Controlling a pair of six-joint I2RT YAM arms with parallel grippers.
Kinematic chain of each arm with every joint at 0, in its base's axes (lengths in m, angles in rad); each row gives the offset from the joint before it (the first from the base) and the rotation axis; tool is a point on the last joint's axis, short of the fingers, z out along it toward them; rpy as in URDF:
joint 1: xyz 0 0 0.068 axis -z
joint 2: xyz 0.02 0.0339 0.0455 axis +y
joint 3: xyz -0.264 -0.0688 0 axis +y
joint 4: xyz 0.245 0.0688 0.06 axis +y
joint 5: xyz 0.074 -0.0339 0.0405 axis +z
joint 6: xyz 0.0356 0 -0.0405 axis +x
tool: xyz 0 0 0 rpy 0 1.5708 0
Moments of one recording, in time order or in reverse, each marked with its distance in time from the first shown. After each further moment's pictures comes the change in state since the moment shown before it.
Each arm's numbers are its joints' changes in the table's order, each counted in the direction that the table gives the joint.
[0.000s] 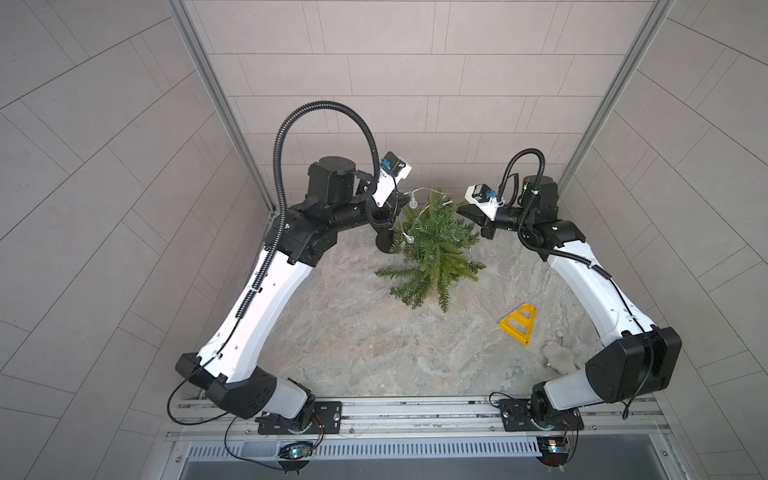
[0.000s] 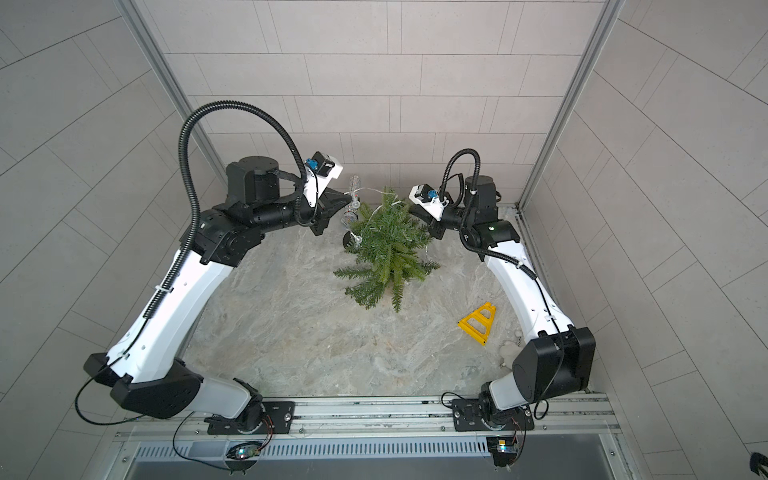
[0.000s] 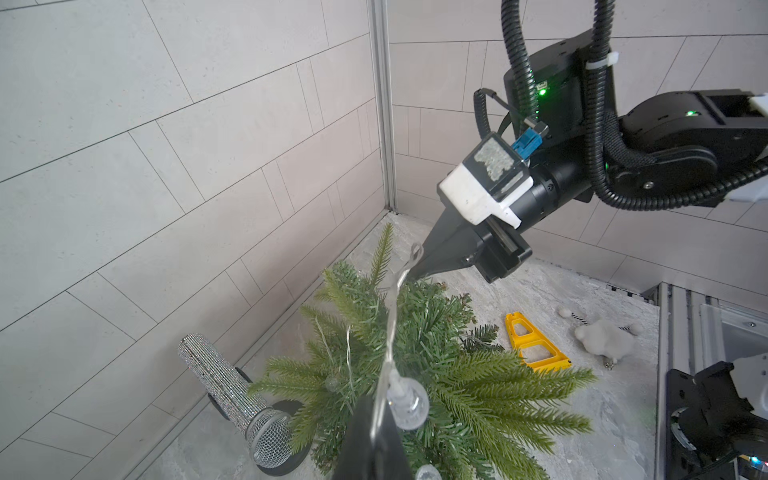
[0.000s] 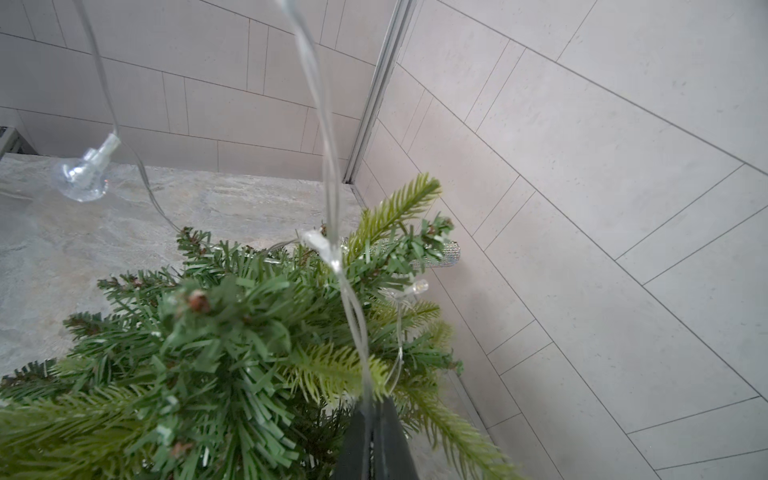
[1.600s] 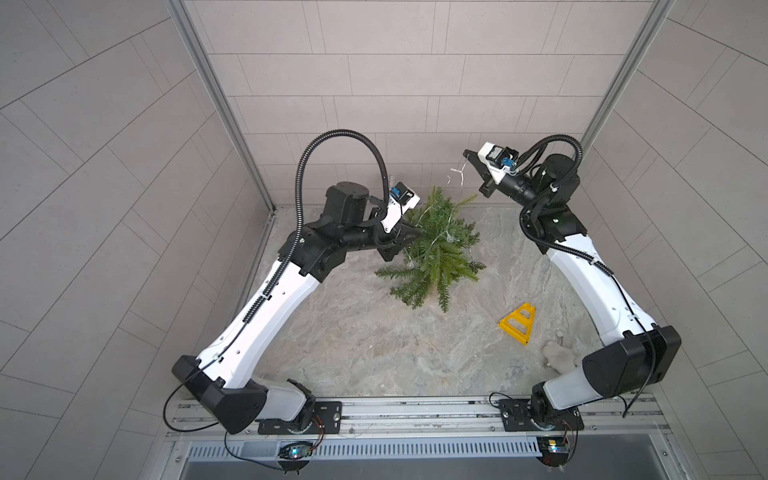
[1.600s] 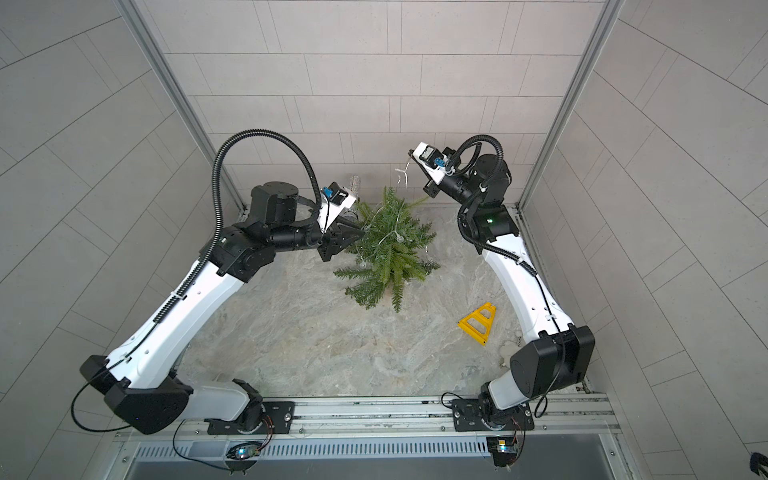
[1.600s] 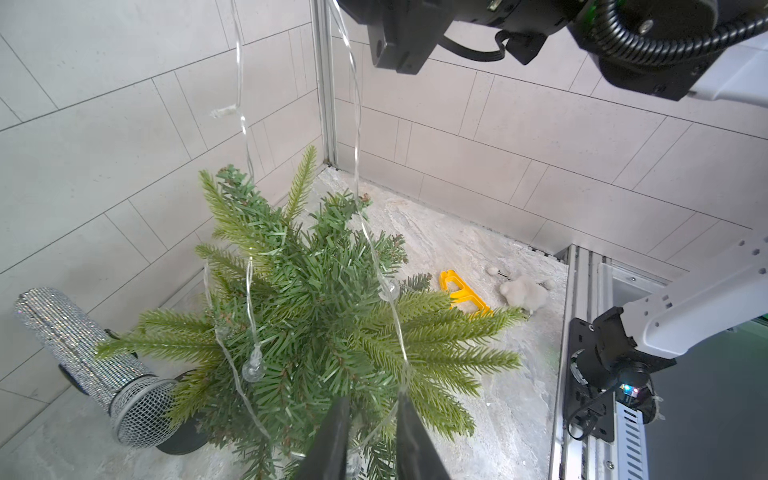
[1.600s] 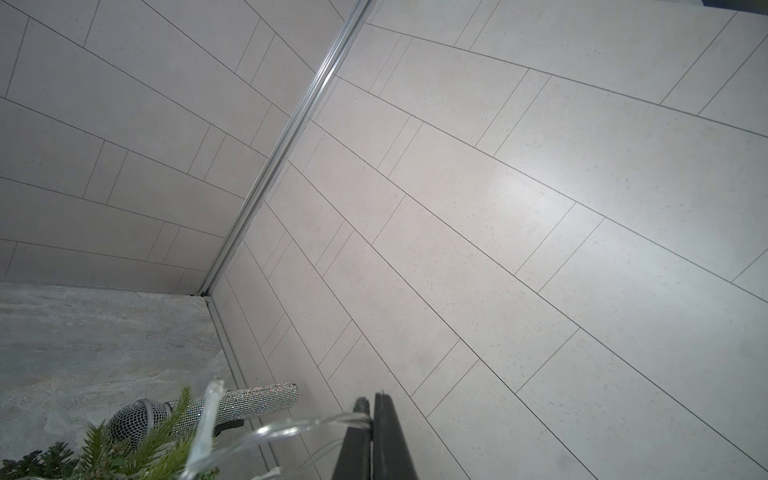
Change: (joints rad) left arm 0.043 -0.084 0.259 -0.051 -0.096 -0.071; right arm -0.045 0.033 -0.142 -0.491 -0.185 0.159
